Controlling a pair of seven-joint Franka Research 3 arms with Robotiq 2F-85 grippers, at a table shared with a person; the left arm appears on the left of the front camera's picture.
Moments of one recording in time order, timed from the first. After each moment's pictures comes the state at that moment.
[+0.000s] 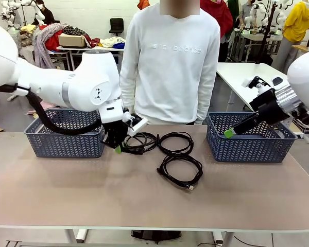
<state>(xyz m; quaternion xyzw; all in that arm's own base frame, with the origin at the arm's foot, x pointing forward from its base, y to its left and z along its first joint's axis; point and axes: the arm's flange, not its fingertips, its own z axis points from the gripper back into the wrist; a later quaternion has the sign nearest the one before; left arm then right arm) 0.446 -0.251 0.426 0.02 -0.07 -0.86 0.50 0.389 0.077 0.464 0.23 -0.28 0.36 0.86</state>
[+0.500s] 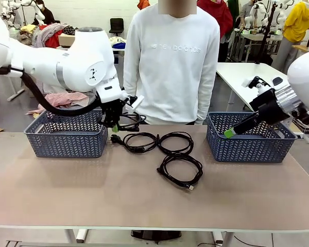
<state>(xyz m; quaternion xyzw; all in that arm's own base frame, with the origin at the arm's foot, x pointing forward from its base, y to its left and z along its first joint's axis) 0.480 -0.235 0.481 0.07 -0.10 -0.82 0.56 0.389 0.077 0.464 0.23 -0.28 0.36 0.86</state>
